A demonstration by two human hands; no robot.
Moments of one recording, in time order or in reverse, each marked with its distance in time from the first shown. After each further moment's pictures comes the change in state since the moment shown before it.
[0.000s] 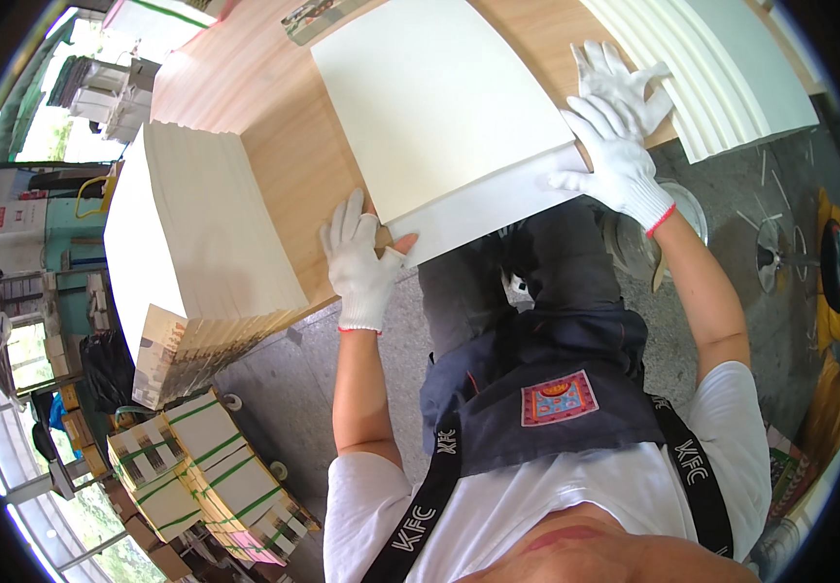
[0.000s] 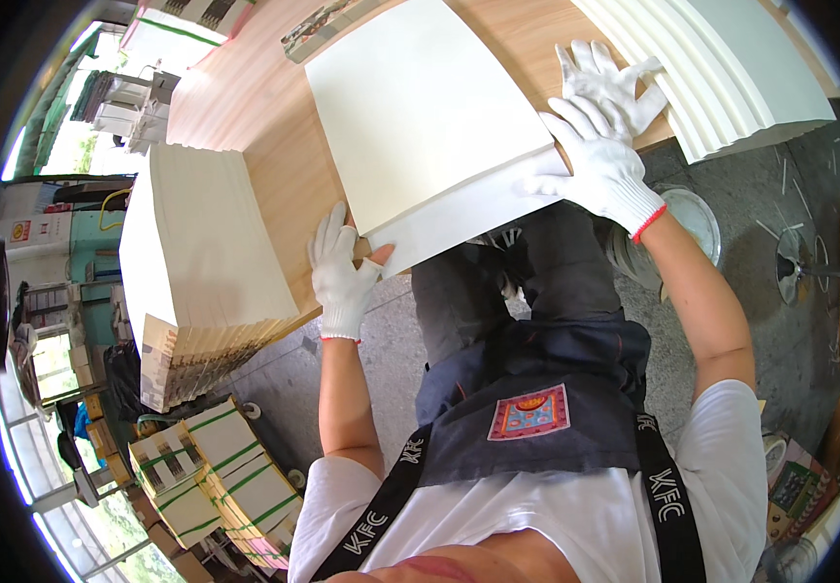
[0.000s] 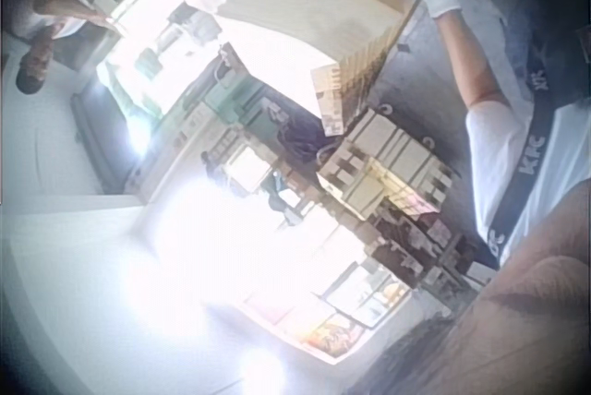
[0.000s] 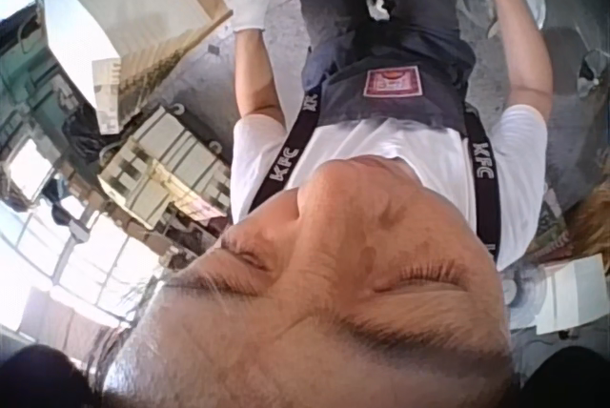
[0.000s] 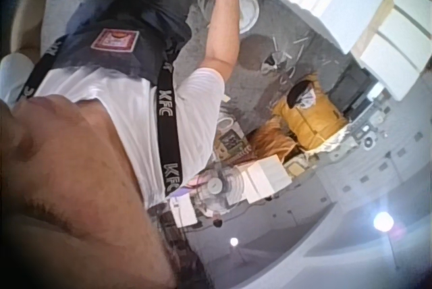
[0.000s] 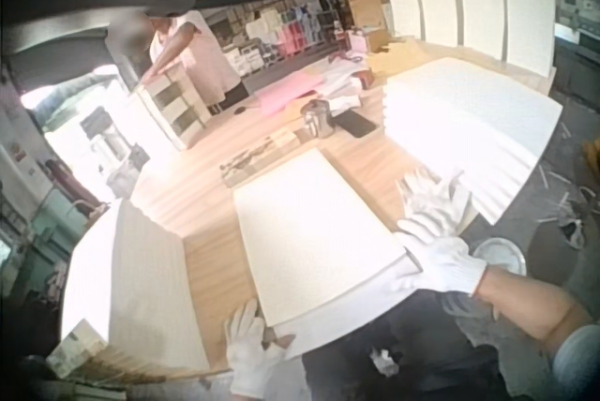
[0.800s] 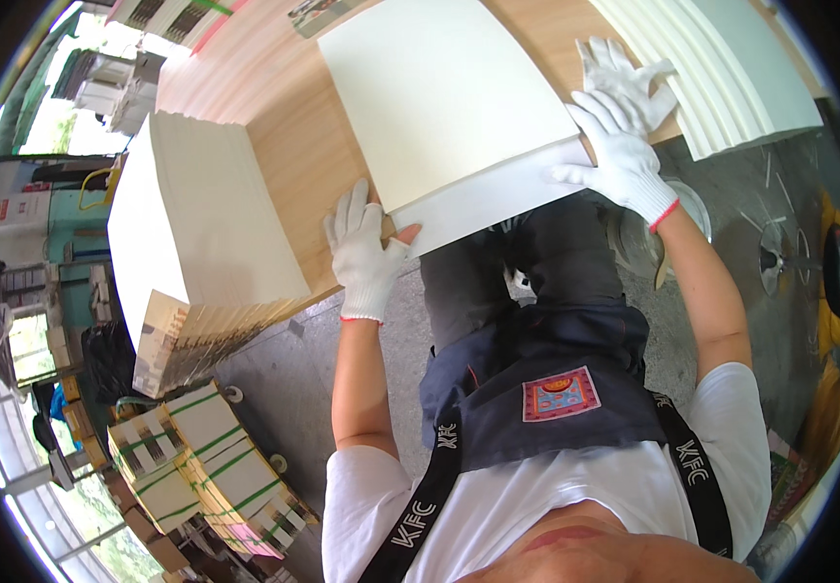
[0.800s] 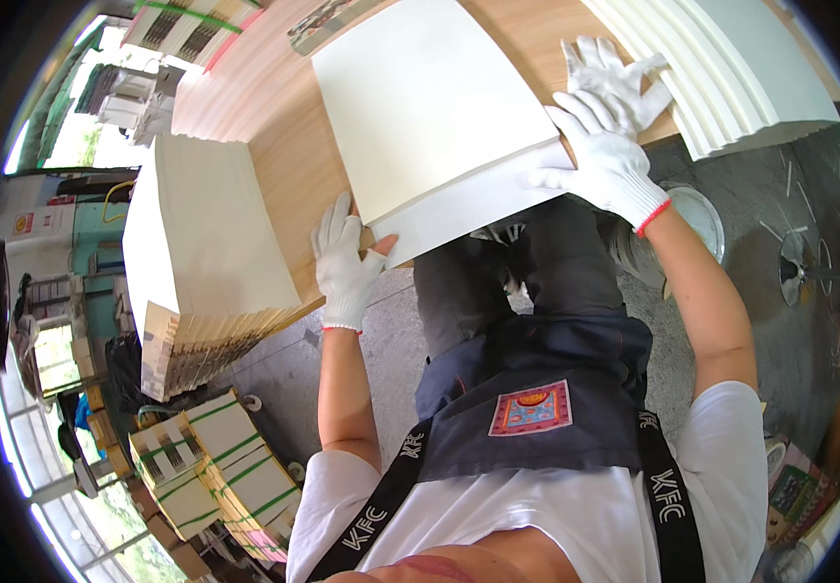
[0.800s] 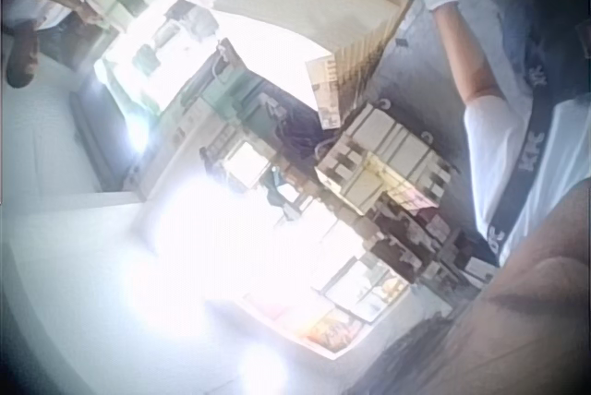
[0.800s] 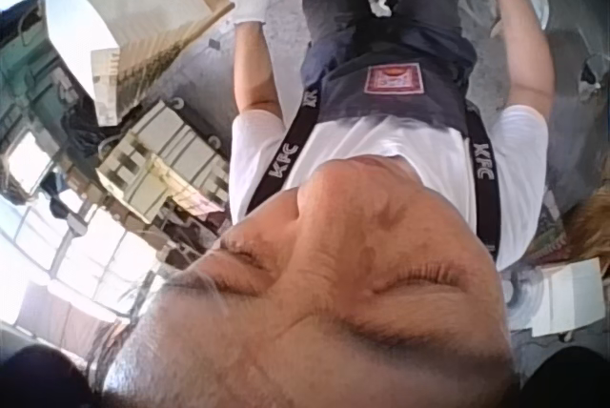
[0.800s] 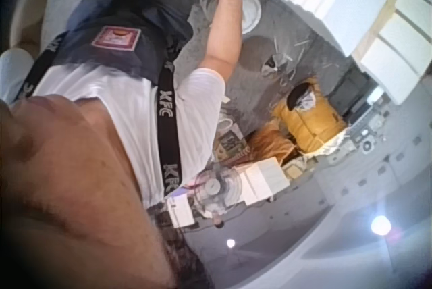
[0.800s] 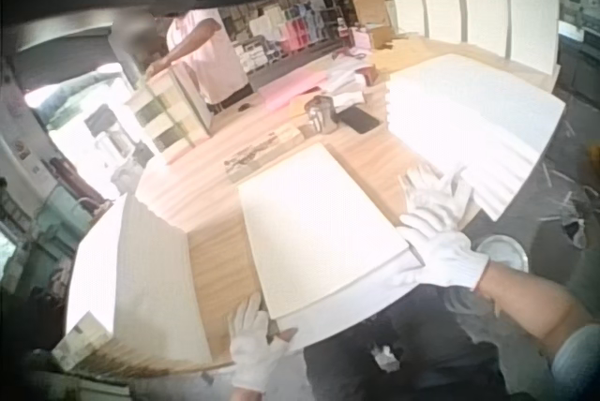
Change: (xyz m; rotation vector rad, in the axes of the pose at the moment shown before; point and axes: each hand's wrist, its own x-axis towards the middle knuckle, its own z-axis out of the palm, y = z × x) left_hand 0.000 -0.004 0.006 0.048 0.002 0.029; right_hand 0.003 0.004 0.002 0.005 -0.083 0.037
